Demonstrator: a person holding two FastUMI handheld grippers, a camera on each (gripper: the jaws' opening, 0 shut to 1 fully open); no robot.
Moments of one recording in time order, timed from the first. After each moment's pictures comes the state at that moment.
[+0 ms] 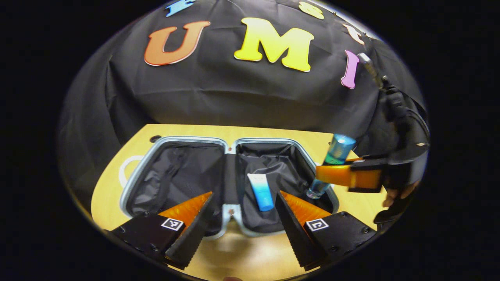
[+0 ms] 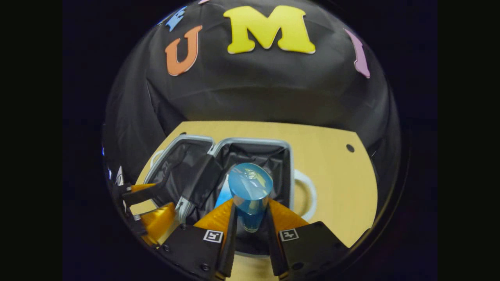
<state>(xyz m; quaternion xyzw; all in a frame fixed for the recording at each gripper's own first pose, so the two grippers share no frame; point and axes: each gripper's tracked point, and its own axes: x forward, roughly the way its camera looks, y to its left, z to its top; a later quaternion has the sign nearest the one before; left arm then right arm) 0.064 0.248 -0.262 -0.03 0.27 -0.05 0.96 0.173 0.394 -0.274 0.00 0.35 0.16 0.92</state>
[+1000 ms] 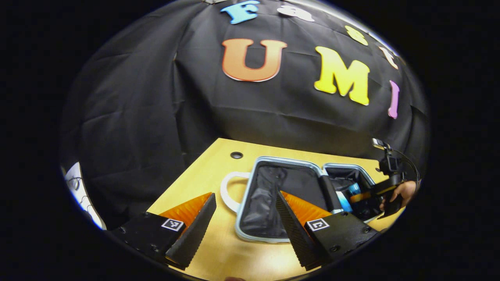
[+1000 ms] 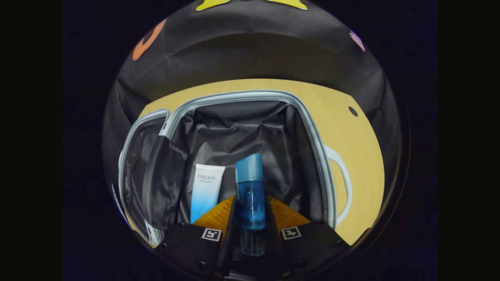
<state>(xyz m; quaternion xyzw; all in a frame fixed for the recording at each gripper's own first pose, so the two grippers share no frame) 0.069 0.485 -0.248 -0.09 0.19 0.10 0.97 0.228 0.404 -0.364 0.00 0.45 0.04 0.89</state>
